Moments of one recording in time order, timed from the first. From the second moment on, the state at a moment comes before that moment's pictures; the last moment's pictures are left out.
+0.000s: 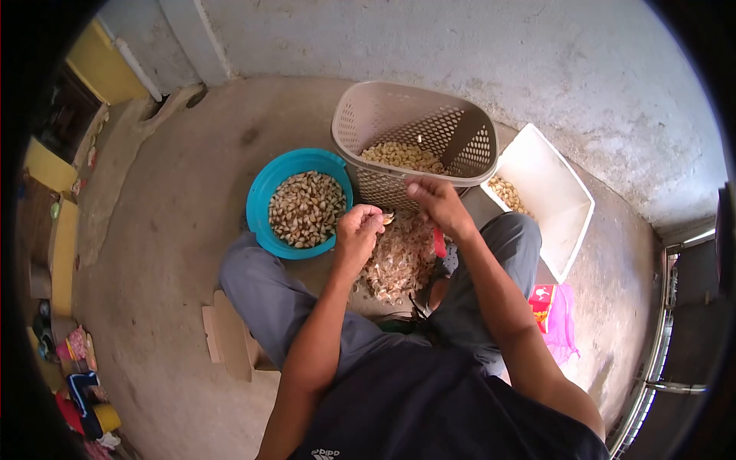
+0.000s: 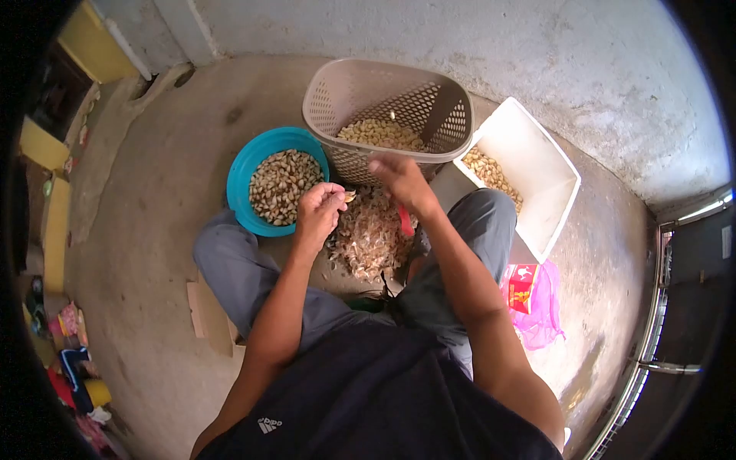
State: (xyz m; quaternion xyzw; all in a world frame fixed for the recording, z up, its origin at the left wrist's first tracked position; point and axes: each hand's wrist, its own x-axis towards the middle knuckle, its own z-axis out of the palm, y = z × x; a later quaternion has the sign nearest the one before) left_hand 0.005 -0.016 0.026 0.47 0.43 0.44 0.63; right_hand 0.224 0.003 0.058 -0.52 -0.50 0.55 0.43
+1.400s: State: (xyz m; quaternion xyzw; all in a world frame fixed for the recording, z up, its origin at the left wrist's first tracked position) left_hand 0.006 -0.018 0.026 0.24 0.40 0.44 0.76; right_hand 0.178 -0.016 0.030 -0.49 -0.65 0.37 0.45
